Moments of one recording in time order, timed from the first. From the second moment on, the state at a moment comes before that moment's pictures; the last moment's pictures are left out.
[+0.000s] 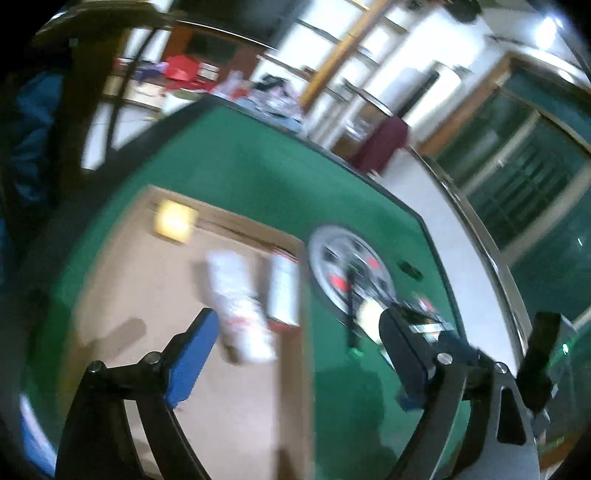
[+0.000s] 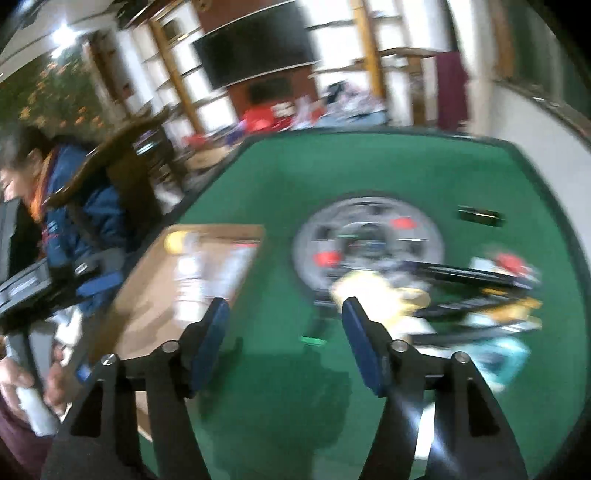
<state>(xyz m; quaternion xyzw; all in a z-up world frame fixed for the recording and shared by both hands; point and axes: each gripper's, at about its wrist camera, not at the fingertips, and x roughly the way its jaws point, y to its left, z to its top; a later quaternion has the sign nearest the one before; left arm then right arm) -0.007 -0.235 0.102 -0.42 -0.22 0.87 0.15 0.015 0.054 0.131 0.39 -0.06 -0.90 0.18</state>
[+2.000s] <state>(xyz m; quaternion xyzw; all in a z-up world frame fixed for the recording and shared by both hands) 0.066 -0.075 0.067 -0.42 -0.05 0.89 0.16 0.044 0.192 0.044 0.46 -0.28 -0.84 0.12</state>
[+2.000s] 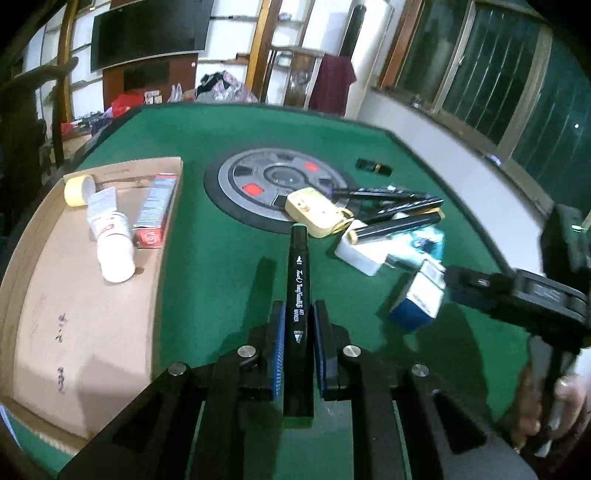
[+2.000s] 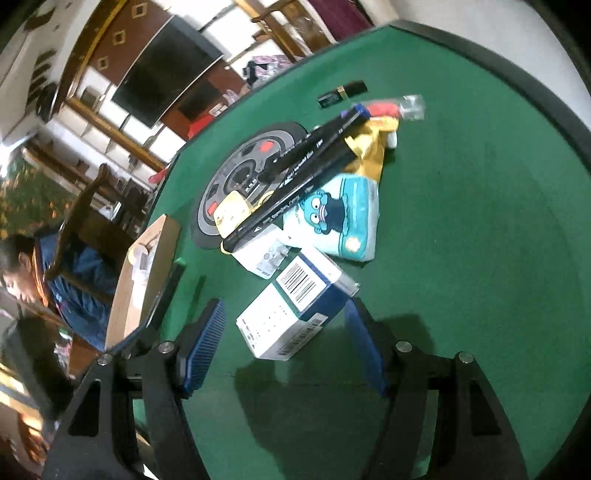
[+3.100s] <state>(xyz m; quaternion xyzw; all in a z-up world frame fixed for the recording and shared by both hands) 0.051 -0.266 0.084 -0.39 -0.14 0.91 0.05 0.007 -0.018 0.103 0.46 -0.14 -0.84 0.25</state>
